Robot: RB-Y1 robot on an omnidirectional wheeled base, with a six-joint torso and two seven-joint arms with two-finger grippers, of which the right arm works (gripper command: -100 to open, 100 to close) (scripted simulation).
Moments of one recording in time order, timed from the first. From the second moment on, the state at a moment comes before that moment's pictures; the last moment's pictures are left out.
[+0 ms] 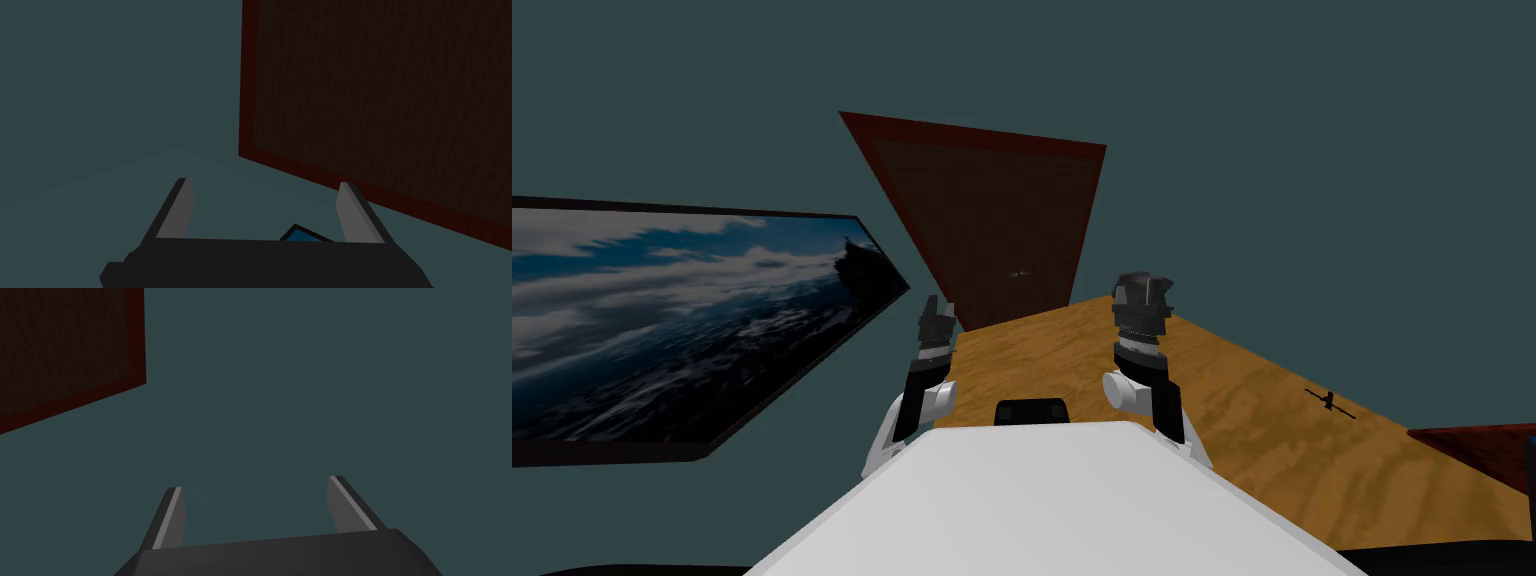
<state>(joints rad) 0.46 0.03 -0.04 -2.30 -0.10 -0.54 -0.03</state>
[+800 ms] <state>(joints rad) 0.40 -0.02 -0.06 -2.13 -0.08 -0.57 -0.05</state>
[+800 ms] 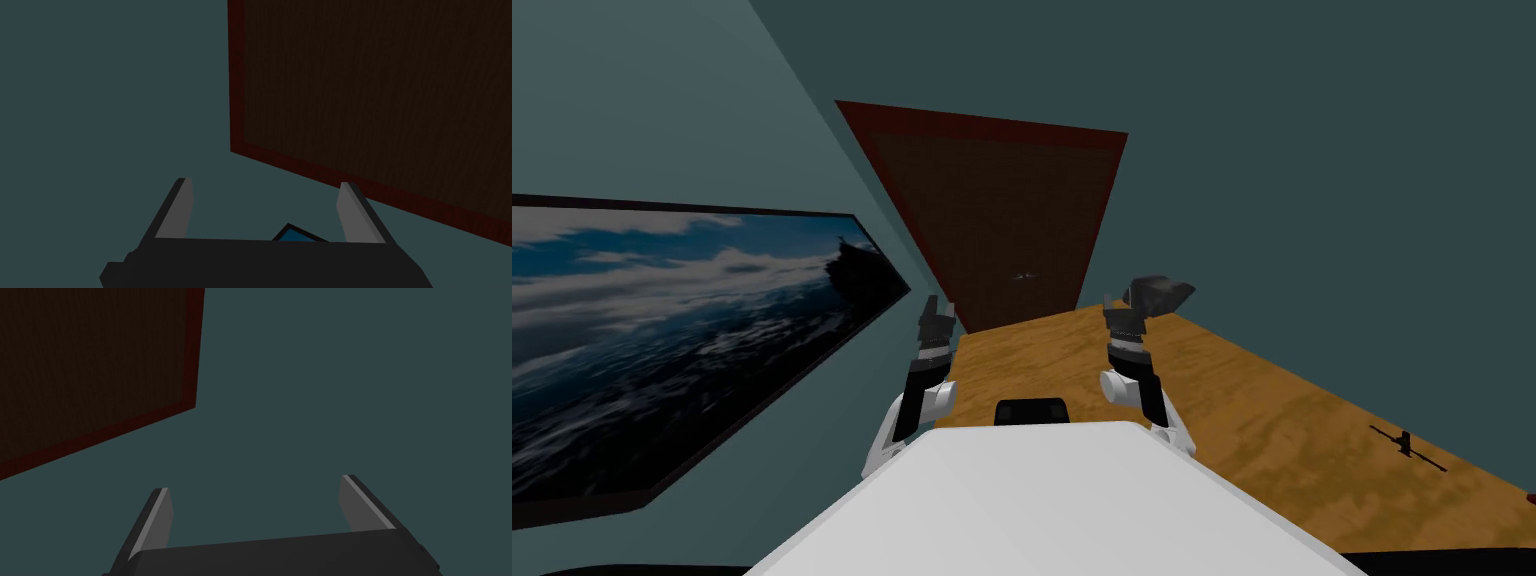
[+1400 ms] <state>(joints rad) 0.36 -0.04 -0.08 -2.01 -0.06 -0.59 -0.07</state>
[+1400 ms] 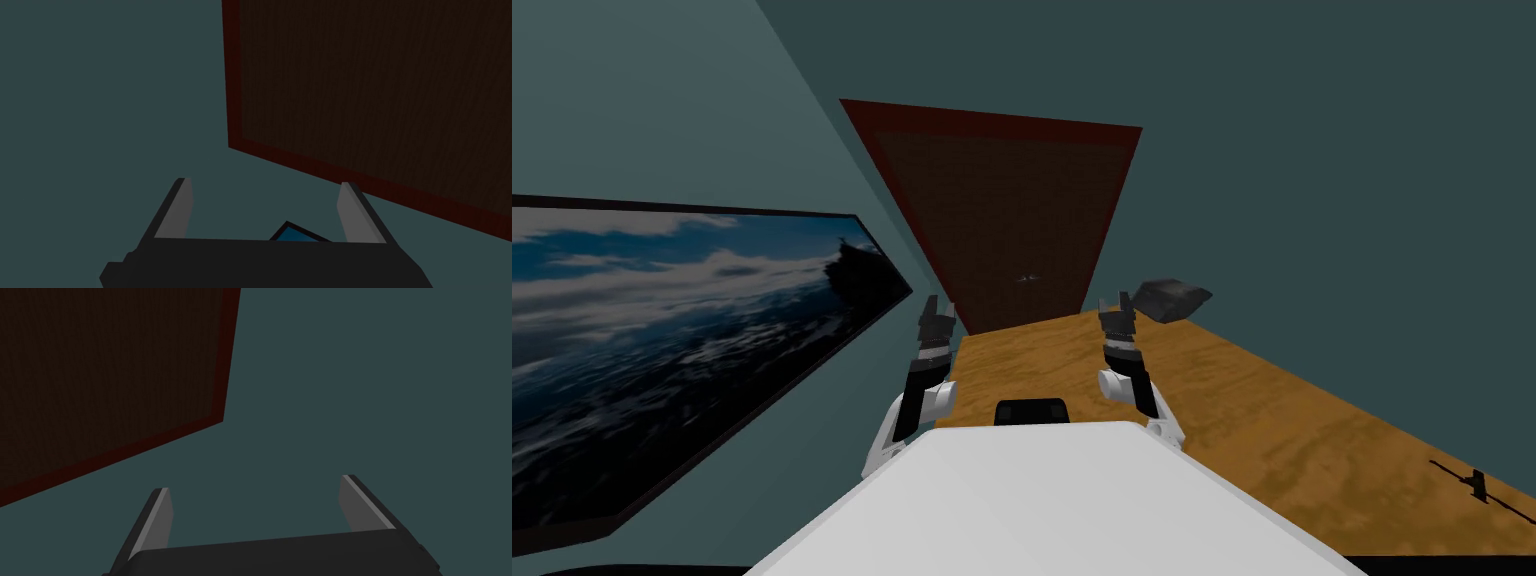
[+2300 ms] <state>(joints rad) 0.30 -0.08 -0.11 -1.78 -0.03 -0.64 -0.10</state>
